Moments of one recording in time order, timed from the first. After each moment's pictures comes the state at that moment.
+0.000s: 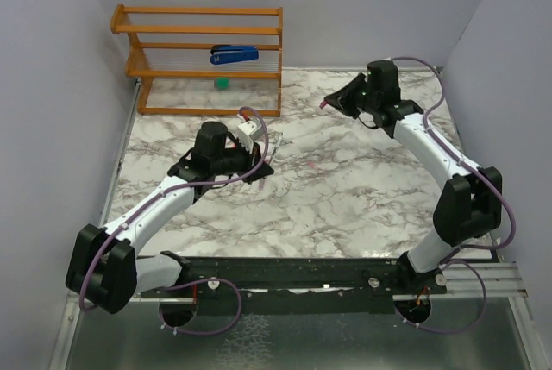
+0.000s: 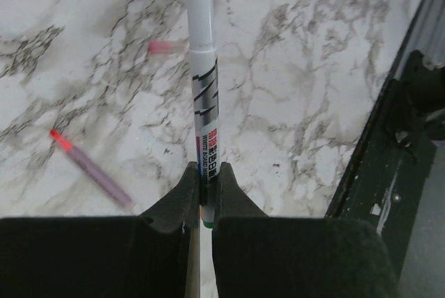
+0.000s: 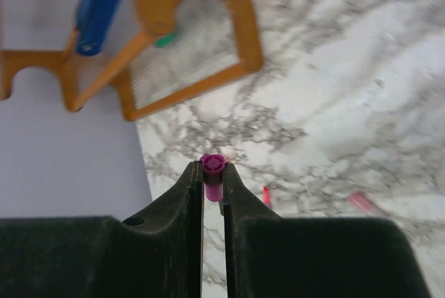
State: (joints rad) left arm -0.47 1.21 0.77 -0.09 0.60 -0.07; right arm 0.30 1.65 1.36 -0.31 -0.12 1.04
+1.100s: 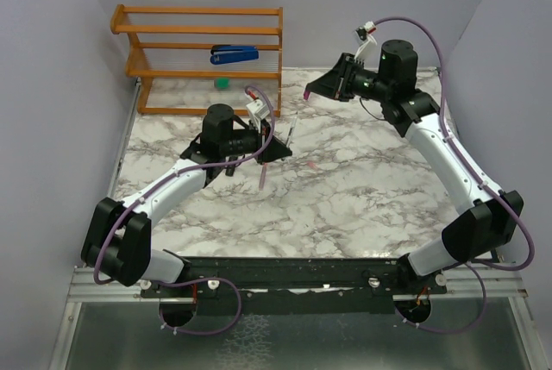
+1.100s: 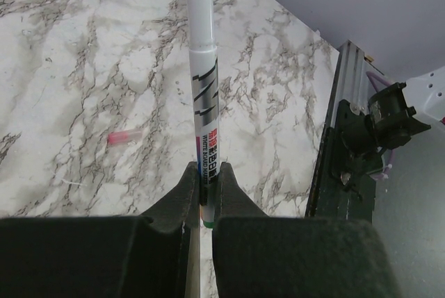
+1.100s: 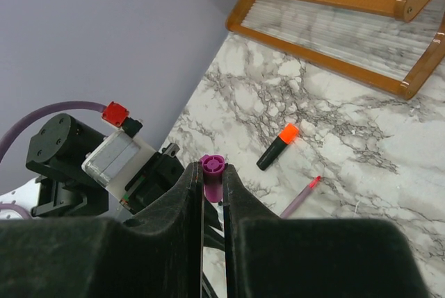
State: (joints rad) left arm -0.47 1.38 0.90 0.22 0.81 -0.27; right arm 0.36 1.51 1.52 -0.23 -0.60 0.58
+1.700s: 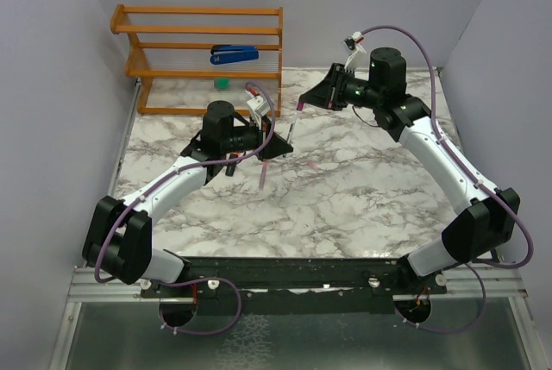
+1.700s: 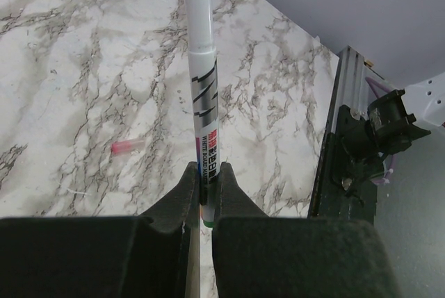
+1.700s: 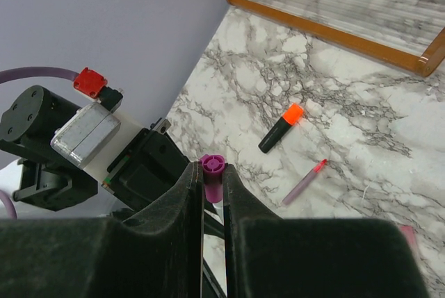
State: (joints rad) left arm -0.47 1.40 0.93 0.23 0.81 -0.27; right arm 0.41 1.51 1.47 -0.23 -0.59 0.56
